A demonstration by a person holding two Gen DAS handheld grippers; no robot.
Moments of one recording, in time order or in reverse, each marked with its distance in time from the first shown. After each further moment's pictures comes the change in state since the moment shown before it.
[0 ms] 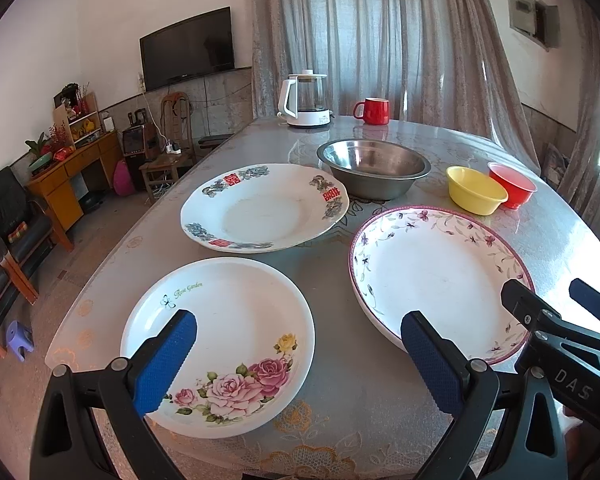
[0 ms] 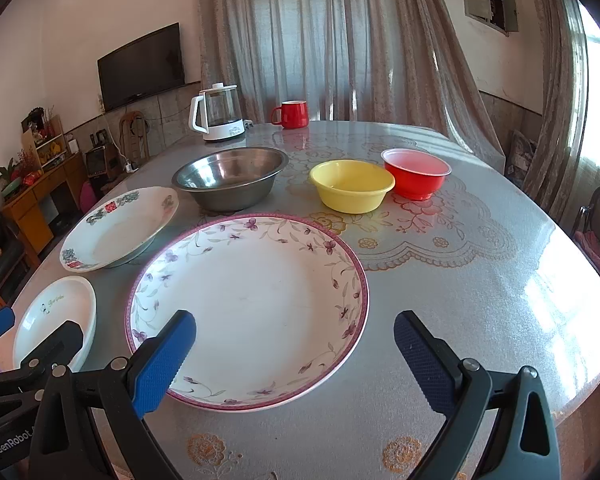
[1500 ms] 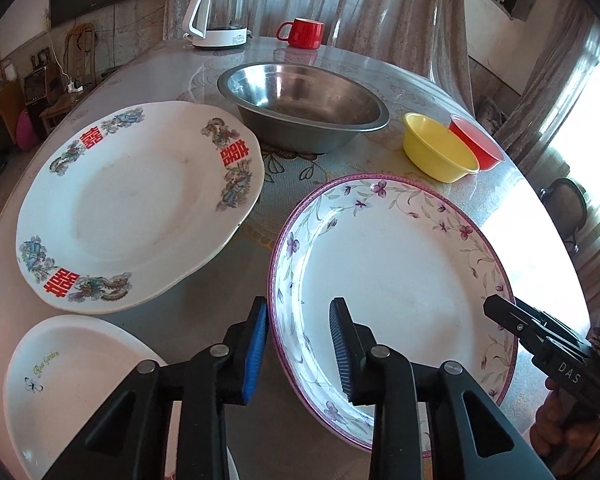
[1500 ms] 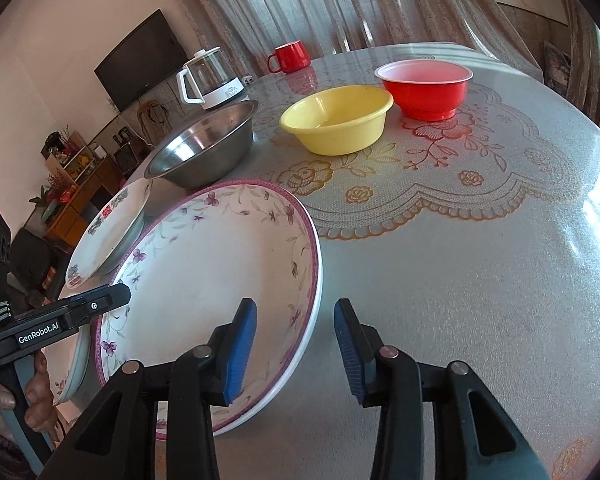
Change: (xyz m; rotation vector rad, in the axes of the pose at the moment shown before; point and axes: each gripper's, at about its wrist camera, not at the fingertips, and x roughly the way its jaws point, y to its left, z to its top) left arm 0.115 -0.019 0.048 0.045 0.327 -0.349; right arm 0.074 -0.077 0.007 0.167 0.212 0.256
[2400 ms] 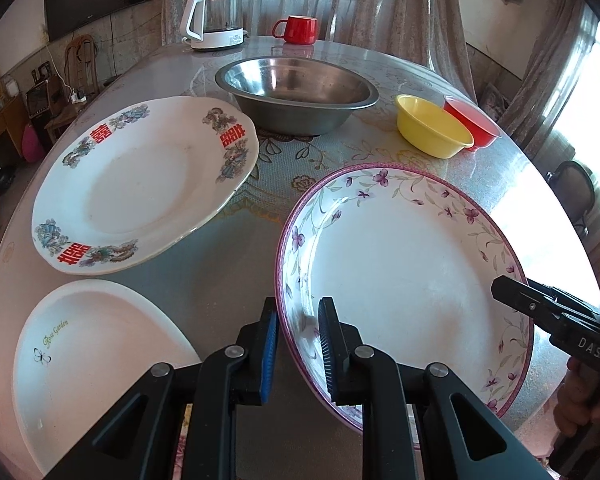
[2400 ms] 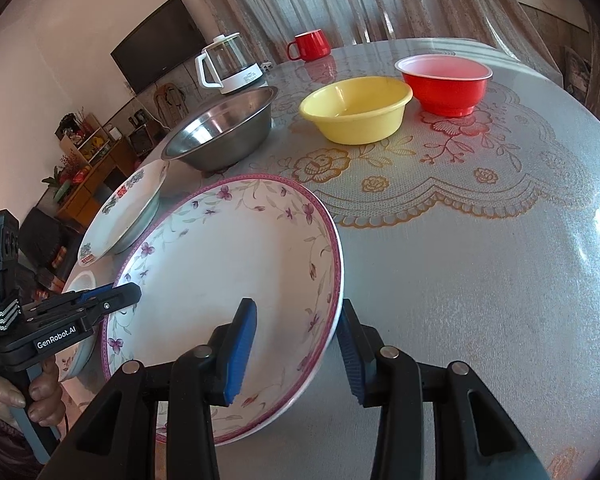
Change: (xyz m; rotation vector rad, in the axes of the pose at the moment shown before) left arm -0.012 -0.011 -0.021 0.051 -0.002 0.050; right arm -0.006 0.002 -0.003 -0.043 0.053 0.055
